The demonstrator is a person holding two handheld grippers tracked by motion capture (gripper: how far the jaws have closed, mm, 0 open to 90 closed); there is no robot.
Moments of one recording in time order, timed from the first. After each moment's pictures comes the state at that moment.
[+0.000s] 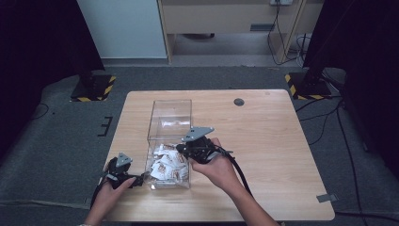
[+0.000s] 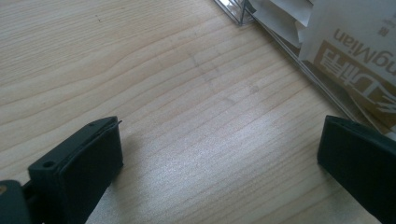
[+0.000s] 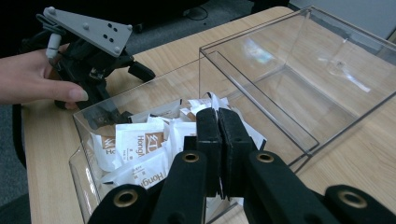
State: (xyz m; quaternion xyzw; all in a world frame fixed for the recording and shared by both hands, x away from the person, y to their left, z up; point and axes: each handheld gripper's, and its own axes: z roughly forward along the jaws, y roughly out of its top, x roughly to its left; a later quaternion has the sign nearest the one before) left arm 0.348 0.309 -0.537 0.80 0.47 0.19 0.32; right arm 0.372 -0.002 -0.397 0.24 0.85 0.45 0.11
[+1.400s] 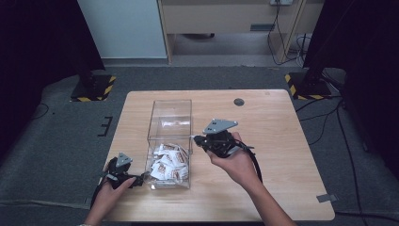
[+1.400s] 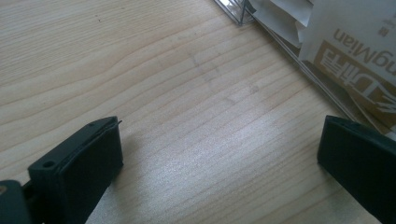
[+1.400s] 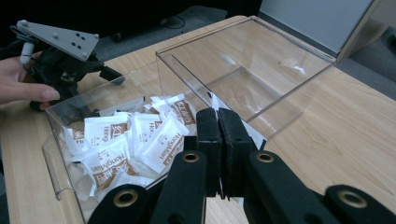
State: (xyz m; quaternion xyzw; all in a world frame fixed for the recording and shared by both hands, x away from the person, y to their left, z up) left arm 0.348 0.309 -0.537 0.80 0.47 0.19 0.32; right arm 0.378 -0.054 -0.377 0.26 0.84 0.46 0.15
